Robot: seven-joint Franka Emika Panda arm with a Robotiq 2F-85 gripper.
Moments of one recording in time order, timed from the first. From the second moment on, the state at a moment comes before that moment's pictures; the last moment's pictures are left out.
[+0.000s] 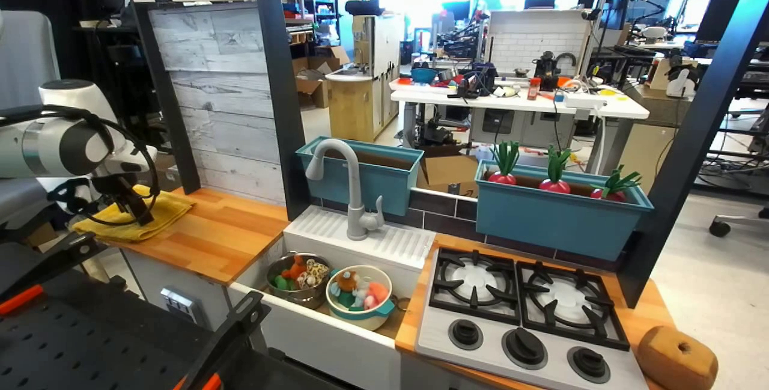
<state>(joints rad) 0.63 1.27 0.08 -1.40 0.02 2.90 0.78</state>
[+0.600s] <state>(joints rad) 0.61 1.13 -0.20 -1.65 0.05 2.80 0.82</state>
